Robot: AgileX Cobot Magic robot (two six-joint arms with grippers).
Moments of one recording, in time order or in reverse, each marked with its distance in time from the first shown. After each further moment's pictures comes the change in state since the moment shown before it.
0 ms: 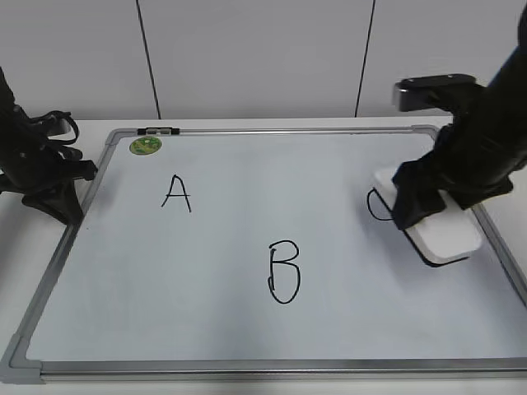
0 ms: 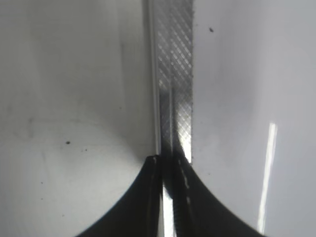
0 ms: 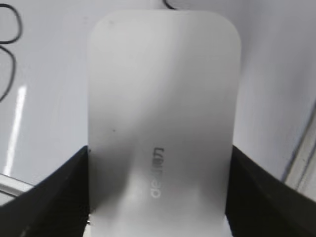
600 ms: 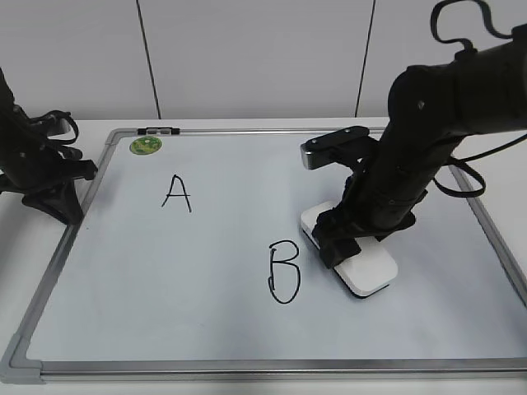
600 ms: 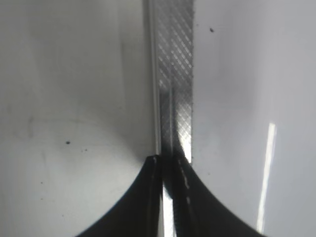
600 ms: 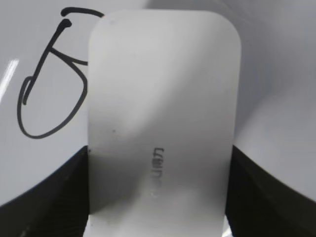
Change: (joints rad) left arm 0.000 0.000 0.000 -0.004 0.001 0.000; right arm 0.182 0.230 -0.036 -0.013 -0.179 -0.018
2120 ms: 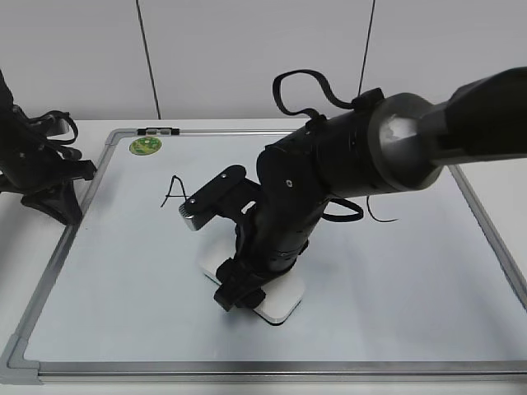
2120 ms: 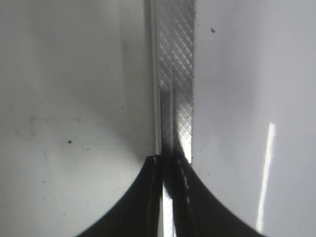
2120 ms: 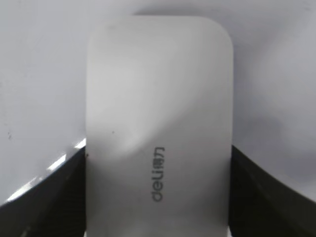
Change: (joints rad) left arm 0.002 0.000 0.000 -0.006 0.002 0.000; right arm 0.306 0.162 -0.105 -0.103 -0.136 -0.004
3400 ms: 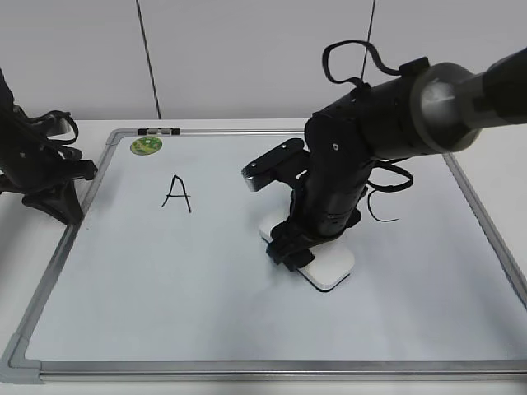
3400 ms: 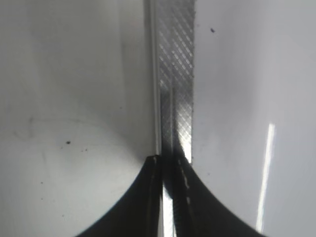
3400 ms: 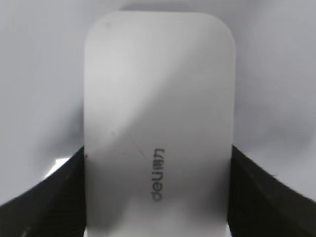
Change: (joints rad) left arm 0.000 0.000 0.000 0.002 0.000 0.000; right arm -0.175 0.003 -0.035 -0.147 0.096 0.150
